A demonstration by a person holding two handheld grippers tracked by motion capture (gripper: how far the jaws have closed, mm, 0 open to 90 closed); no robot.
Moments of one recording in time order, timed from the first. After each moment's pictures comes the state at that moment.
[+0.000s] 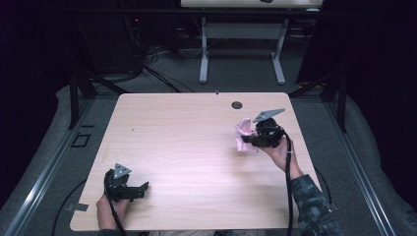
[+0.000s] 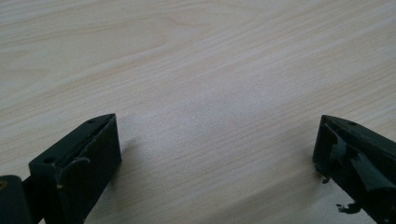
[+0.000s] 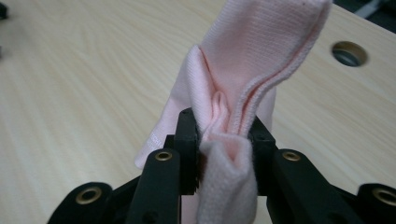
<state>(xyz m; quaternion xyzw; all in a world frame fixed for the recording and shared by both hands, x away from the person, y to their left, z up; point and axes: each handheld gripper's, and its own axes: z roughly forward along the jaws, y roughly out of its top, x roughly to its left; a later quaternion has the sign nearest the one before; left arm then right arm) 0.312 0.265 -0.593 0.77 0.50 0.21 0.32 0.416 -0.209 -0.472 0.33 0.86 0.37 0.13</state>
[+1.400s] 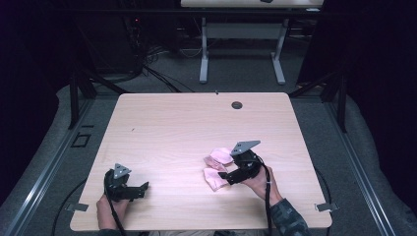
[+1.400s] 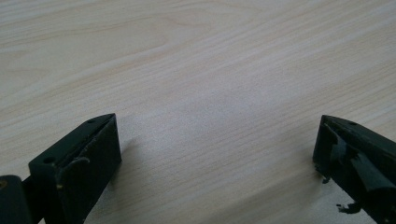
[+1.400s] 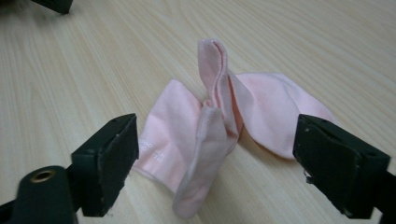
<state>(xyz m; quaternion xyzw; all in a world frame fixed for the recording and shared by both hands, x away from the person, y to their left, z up) 0.312 0.265 -0.593 0.77 0.50 0.21 0.32 0.352 -0.154 -0.521 0.28 0.88 0.37 0.11</state>
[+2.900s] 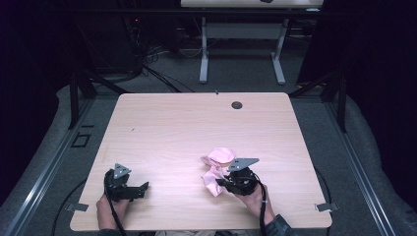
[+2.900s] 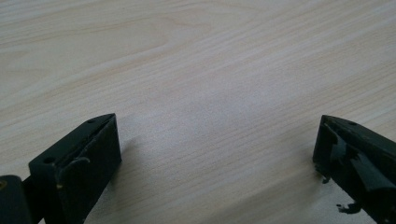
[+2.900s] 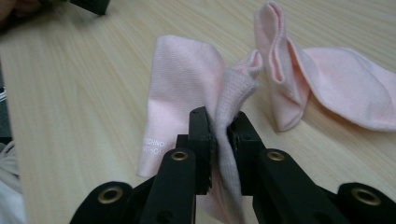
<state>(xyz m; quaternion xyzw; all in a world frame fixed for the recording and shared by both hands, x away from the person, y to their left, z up) 0.312 0.265 -0.593 0.77 0.50 0.21 0.32 0.312 -0.141 -0.545 0.30 0.86 0.41 0.08</state>
